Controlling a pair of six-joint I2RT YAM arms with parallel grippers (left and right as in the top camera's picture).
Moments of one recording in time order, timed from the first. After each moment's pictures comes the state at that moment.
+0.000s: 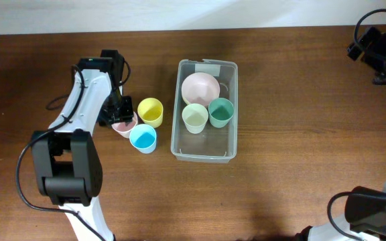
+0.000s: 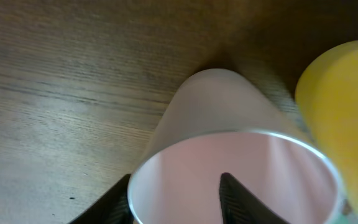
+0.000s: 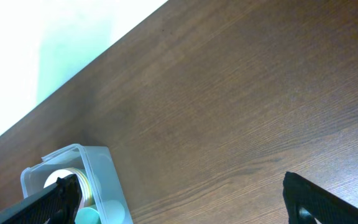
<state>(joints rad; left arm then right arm) -0.07 2.06 1.67 -1.27 -0.08 -0.25 -0.38 1.76 2.10 -1.29 -0.23 0.29</state>
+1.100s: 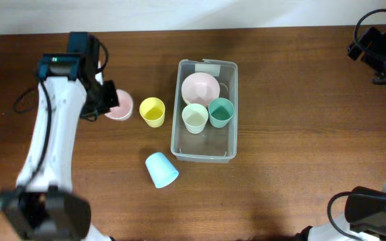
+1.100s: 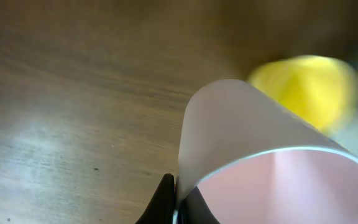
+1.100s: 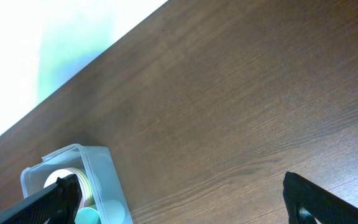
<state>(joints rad) -0.06 1.75 1.76 -1.37 -0.04 -0.28 -0.38 1.76 2.10 -1.29 -0.23 0.29</state>
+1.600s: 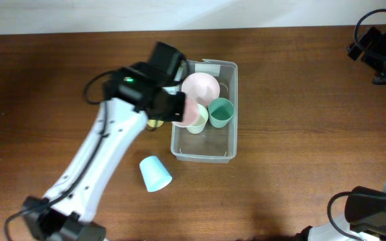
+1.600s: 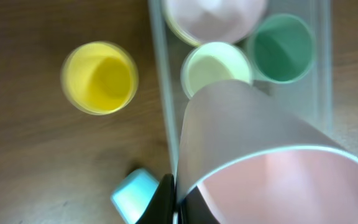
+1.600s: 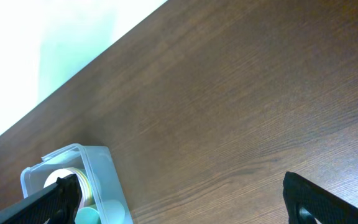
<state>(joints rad) -0.51 1.72 1.76 -1.25 -0.02 -0.28 -0.38 1.76 2.10 -1.29 -0.23 0.29</state>
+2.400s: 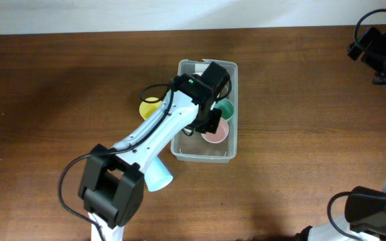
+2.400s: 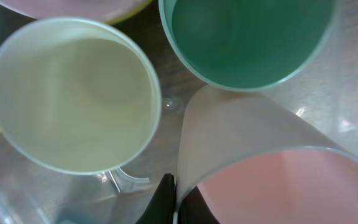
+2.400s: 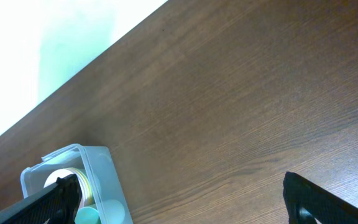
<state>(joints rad) -0.64 2.03 1.76 -1.14 0.03 -0.29 -0.38 1.76 2.10 -1.29 -0.23 0.29</state>
